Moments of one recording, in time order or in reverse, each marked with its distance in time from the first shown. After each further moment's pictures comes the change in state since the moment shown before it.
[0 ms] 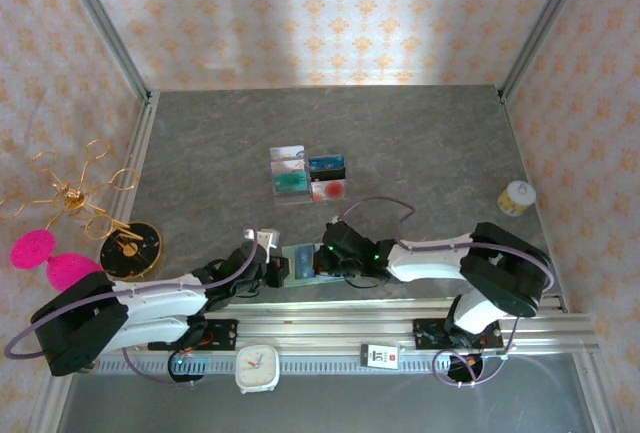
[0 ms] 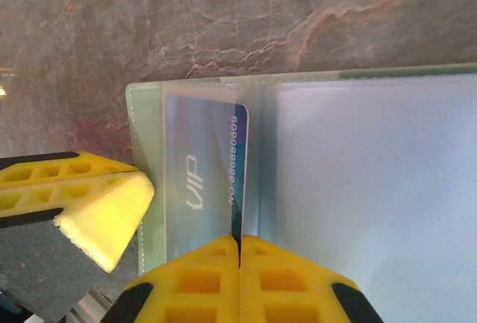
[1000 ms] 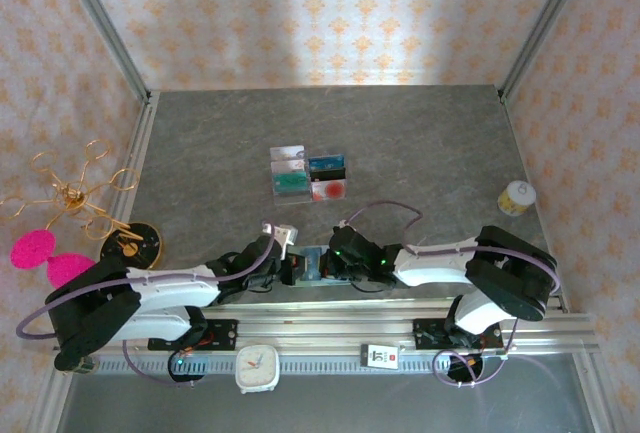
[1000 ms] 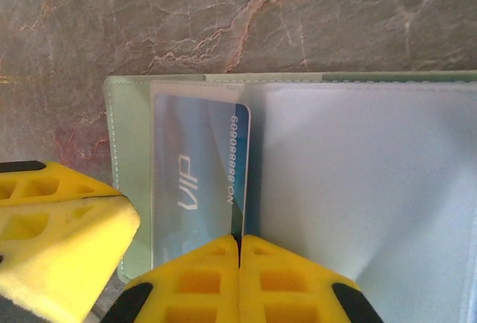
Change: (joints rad) left arm -0.061 0.119 0.114 0.024 0.029 0.028; right arm 0.000 -0.024 -0.063 0.032 0.019 0.018
